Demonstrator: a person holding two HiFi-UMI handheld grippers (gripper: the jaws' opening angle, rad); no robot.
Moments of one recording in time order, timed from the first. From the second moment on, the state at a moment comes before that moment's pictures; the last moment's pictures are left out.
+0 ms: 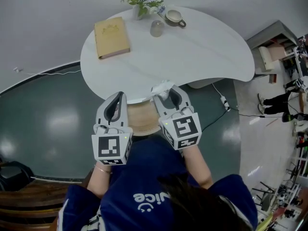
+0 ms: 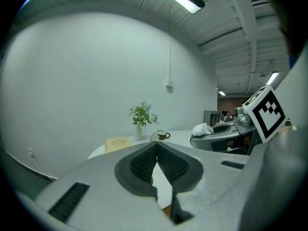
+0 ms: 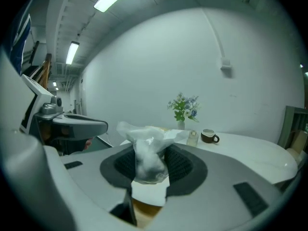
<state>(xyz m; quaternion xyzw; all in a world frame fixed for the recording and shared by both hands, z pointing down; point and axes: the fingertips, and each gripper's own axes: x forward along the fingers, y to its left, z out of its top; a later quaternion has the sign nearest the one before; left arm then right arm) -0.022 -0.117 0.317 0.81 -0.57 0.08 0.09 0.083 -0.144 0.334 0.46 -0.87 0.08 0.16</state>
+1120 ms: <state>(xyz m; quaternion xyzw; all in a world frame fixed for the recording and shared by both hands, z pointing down) -0.023 -0.109 0.247 0.81 -0.59 0.01 0.01 0.102 -0.132 0.233 0.50 -0.86 -0.02 0.00</state>
